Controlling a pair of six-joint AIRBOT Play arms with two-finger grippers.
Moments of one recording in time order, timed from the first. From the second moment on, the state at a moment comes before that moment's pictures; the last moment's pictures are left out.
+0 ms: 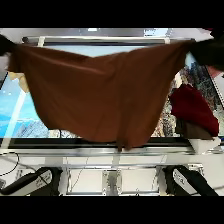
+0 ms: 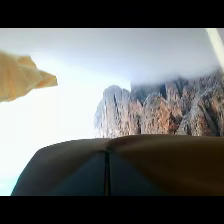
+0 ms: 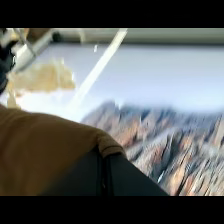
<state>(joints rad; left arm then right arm) 0.18 -1.19 1.82 1.22 -1.33 -1.30 -0.16 -0.96 1.45 -0.72 1.15 1.20</state>
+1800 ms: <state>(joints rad) 0.72 -1.12 0.98 1.28 -1.43 -1.39 -0.33 -1.22 0.63 -0.84 1.29 1.23</state>
